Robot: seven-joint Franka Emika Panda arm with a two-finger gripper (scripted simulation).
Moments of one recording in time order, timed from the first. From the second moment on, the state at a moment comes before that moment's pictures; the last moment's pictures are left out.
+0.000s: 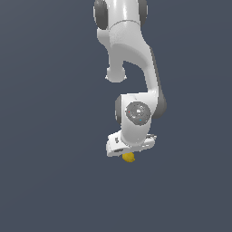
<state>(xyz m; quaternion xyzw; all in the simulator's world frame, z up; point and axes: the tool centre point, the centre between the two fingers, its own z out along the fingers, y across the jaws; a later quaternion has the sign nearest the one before) 0.096 0.060 0.079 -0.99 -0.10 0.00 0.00</state>
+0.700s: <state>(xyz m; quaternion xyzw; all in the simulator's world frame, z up) 0.095 0.060 0.035 -0.99 -0.11 0.00 0.00</state>
